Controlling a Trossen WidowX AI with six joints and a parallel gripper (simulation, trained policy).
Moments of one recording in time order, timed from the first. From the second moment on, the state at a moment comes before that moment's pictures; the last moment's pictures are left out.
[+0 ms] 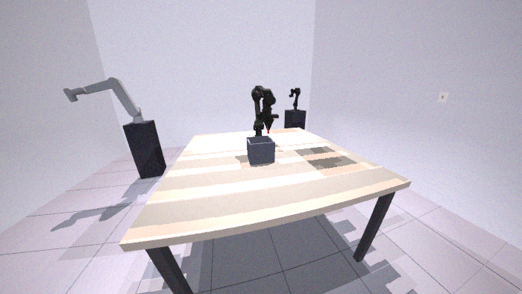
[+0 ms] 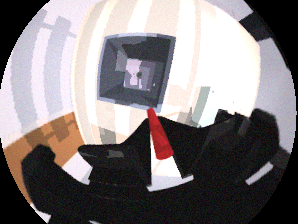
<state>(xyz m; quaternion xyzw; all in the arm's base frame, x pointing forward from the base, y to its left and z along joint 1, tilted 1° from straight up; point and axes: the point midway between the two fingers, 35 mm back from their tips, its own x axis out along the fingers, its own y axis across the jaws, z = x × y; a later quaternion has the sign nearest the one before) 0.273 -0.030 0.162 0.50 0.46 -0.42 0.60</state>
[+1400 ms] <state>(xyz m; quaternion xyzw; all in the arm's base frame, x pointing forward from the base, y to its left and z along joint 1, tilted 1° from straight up) 0.312 -0.108 0.098 0.48 0.48 -0.43 0.59</state>
